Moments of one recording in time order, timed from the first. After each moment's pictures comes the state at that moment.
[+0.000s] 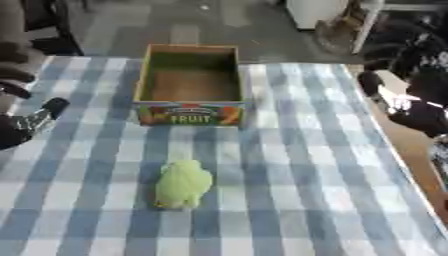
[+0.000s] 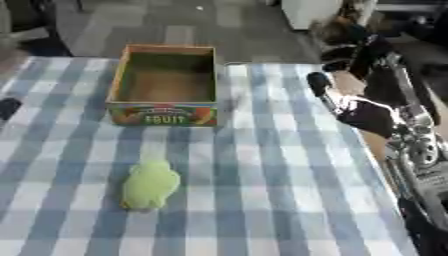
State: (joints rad) left arm -0.30 0.43 0.06 -1.87 -0.08 0.06 -0.07; right arm -0.28 -0.44 0.00 -1.87 -0.11 -0.16 0.02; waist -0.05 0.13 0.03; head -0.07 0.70
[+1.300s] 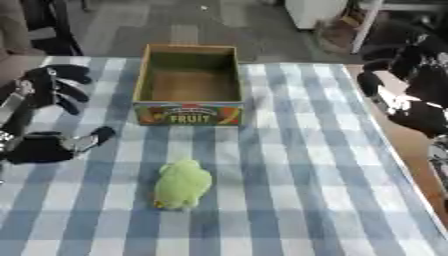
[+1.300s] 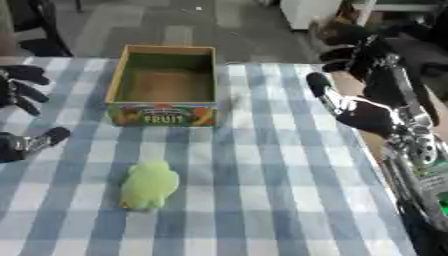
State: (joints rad) left arm -0.37 0.43 -0.14 -1.85 -0.30 0.14 -0.36; right arm -0.28 -0.44 0.00 -1.87 -0.11 -0.16 0.02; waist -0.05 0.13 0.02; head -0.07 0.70
